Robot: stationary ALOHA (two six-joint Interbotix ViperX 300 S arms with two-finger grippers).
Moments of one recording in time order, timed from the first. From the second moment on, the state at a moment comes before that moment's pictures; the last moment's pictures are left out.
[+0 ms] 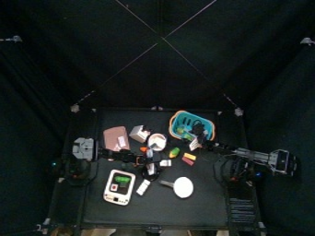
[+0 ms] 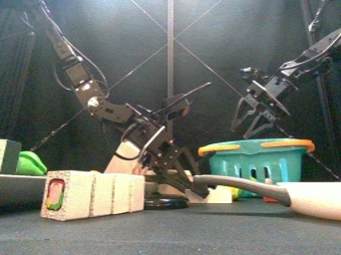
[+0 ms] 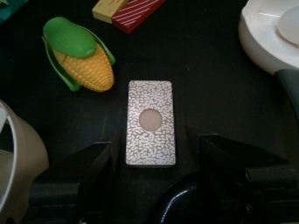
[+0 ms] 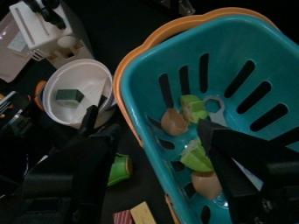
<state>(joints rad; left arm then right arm) 0.08 0.37 0.56 0.04 -0.35 -0.04 -0.44 -0.50 0.98 -1.13 0.23 1.44</state>
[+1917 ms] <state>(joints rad) -0.20 -0.10 1.15 -0.16 -0.70 0.01 0.07 -0.44 1.06 -0.58 0.60 1.44</state>
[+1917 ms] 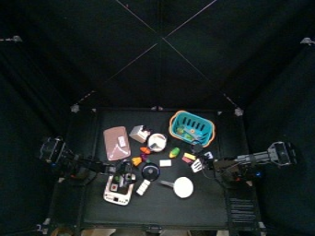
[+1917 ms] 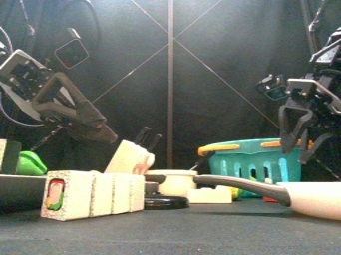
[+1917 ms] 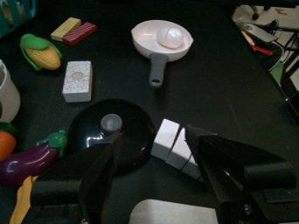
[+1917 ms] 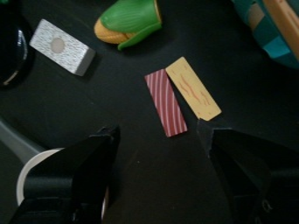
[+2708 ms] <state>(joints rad) -0.20 -0.10 1.15 -0.18 -0.70 0.01 0.00 -0.24 1.01 -0.60 0.53 1.44</state>
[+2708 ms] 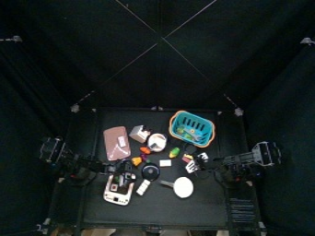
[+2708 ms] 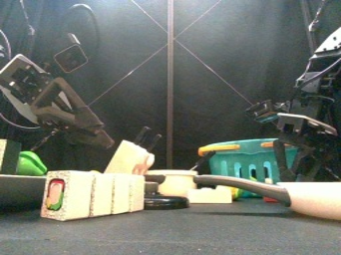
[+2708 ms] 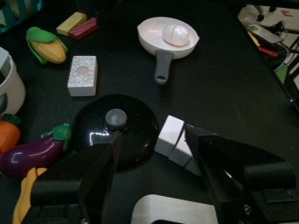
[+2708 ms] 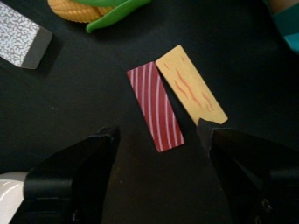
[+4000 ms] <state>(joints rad) -0.20 -0.09 1.15 -0.18 -0.70 0.01 -0.02 -0.18 1.02 -0.56 0.46 1.44</state>
